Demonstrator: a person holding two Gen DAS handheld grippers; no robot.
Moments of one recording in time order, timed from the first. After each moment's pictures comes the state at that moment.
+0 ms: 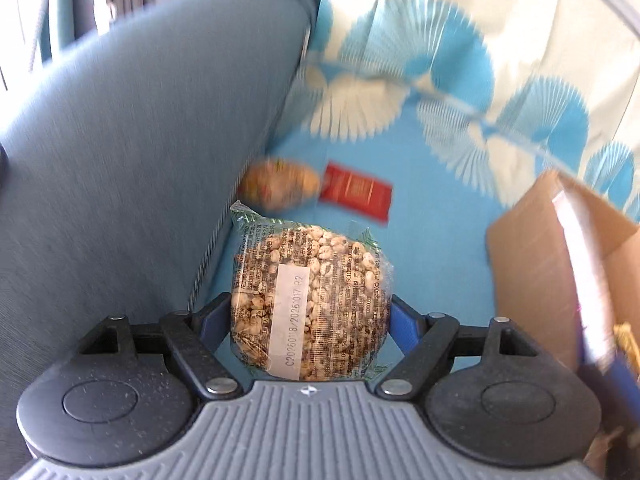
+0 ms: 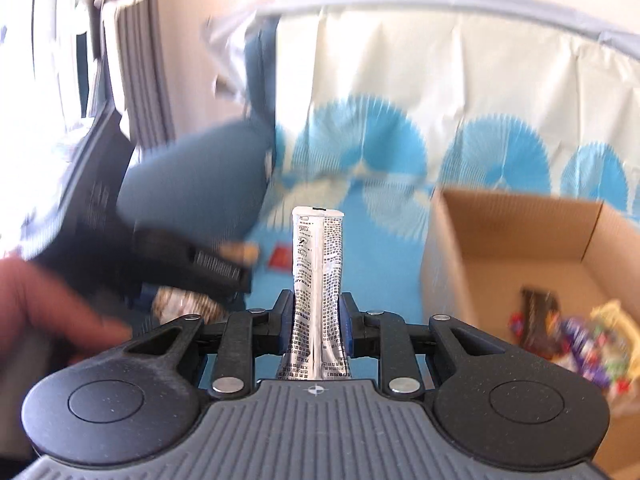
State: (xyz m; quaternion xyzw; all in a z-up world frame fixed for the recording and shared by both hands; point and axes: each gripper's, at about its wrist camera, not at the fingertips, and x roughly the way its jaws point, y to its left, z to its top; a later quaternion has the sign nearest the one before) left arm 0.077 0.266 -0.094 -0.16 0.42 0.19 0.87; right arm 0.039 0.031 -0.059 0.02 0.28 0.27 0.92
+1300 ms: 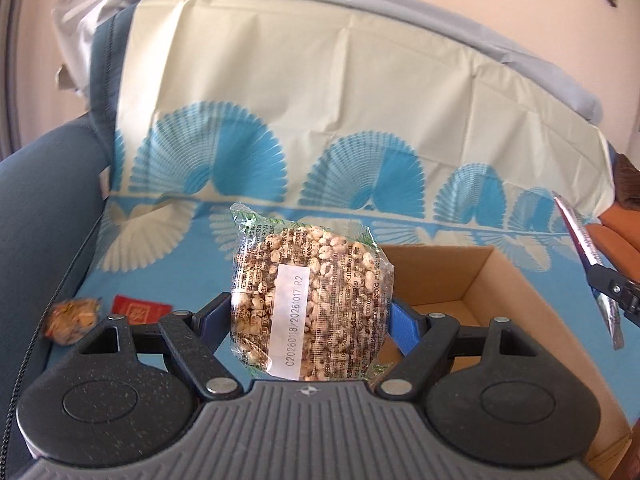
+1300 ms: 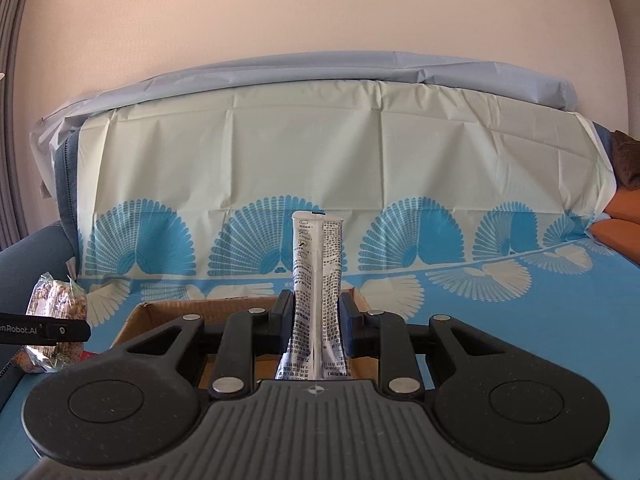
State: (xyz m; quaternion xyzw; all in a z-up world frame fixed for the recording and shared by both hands) left arm 0.138 0.092 -0.051 -0.08 0.27 0.04 0.96; right arm 0.143 -0.188 -0.057 0.03 0.21 0.09 0.97
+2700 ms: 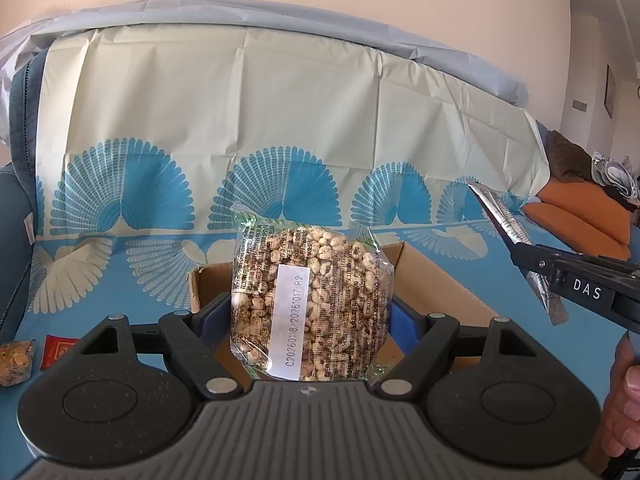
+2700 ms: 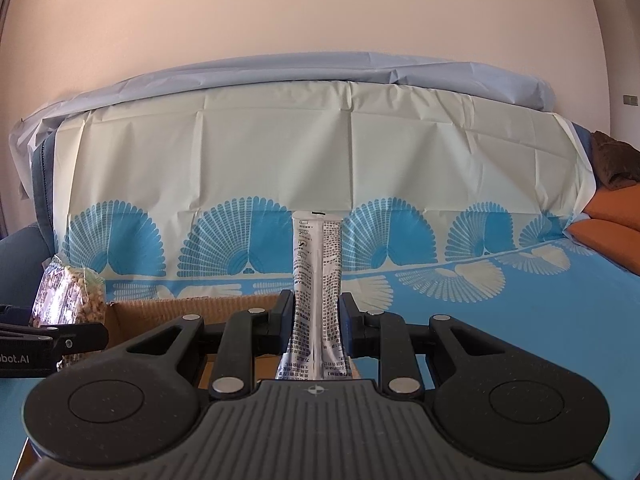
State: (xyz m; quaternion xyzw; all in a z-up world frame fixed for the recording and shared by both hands) left arm 0.136 0.039 -0.054 -0.04 0.23 -0.06 0.97; right arm 0.146 -0.212 -0.062 0.02 0.21 0.07 0.98
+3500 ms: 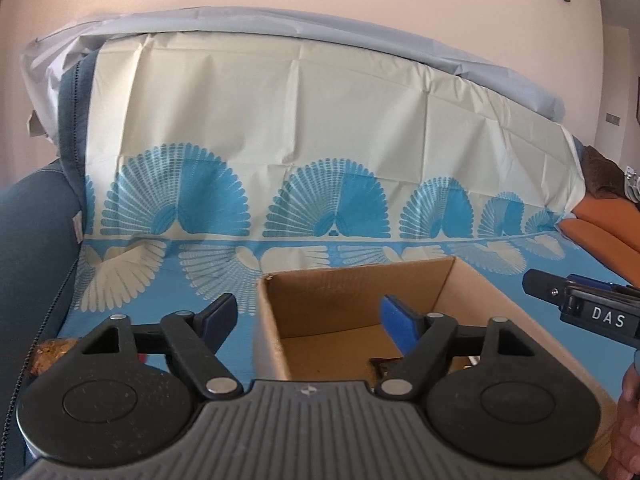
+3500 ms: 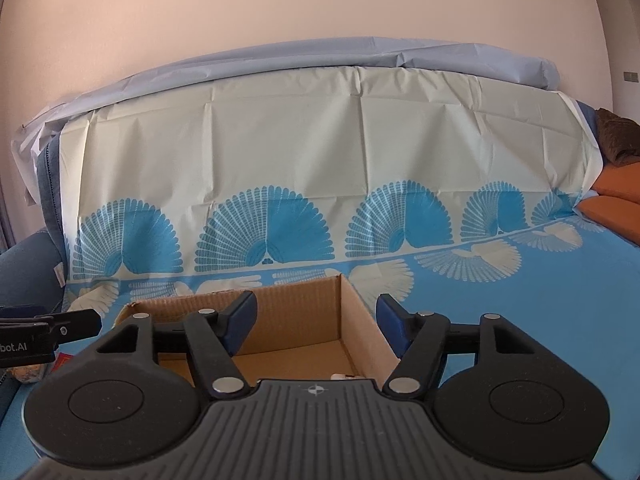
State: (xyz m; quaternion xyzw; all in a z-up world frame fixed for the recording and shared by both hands) left arm 0.125 0.079 -0.049 -0.05 0.23 0.01 0.97; right arm 0.145 -0.176 -0.065 0.05 0.23 0.09 0.97
